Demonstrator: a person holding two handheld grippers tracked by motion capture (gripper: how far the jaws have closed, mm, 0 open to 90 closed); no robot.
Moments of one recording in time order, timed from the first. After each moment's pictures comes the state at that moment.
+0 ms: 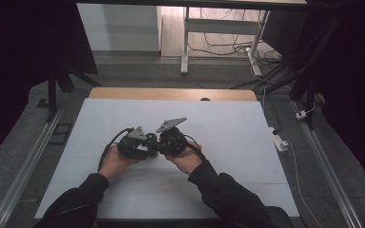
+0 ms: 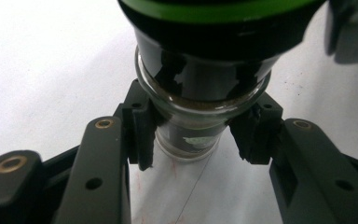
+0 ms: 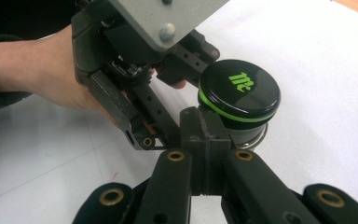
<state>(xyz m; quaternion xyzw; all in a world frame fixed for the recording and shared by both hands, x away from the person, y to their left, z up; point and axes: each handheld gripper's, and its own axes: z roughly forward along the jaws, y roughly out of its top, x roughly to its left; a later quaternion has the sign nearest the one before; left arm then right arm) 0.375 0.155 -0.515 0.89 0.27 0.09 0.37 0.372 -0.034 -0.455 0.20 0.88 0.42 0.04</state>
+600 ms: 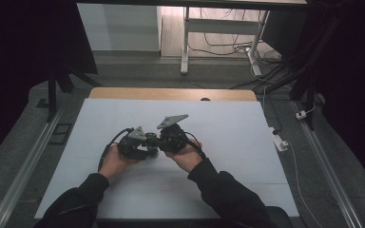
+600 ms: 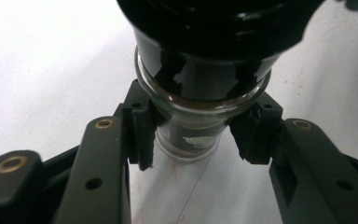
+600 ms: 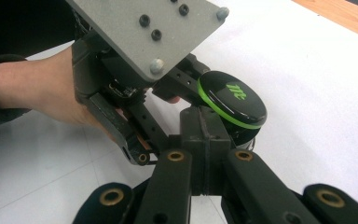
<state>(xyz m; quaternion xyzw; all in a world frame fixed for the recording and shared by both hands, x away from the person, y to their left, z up) 0.374 0.155 -0.515 0.89 0.27 0.09 0.37 0.375 -0.033 -0.446 0.21 0.88 0.43 0.05</state>
